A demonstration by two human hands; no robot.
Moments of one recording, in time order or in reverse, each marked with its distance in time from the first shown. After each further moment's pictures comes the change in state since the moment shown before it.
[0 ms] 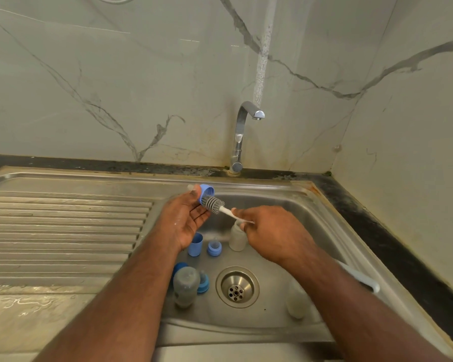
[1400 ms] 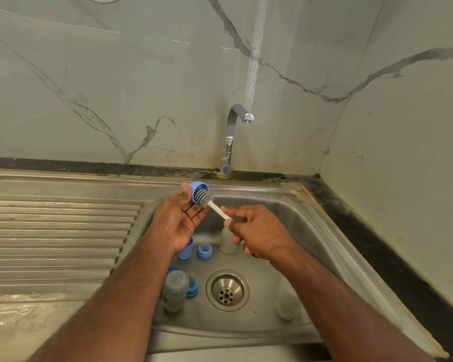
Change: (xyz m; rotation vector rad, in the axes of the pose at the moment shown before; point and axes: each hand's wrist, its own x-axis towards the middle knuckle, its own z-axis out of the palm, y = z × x) left_hand -0.002 -0.004 0.008 -0.154 -0.124 0.020; right_hand 0.002 -0.001 0.006 0.718 -0.041 0.184
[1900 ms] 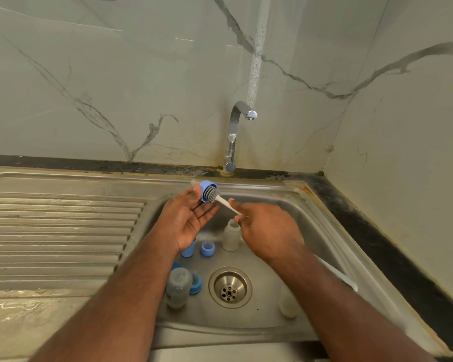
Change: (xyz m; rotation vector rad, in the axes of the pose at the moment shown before) left_hand -0.009 0.000 0.005 0.070 -0.045 -0.028; right_hand -0.003 -0.002 -0.006 -0.692 0.148 -0.179
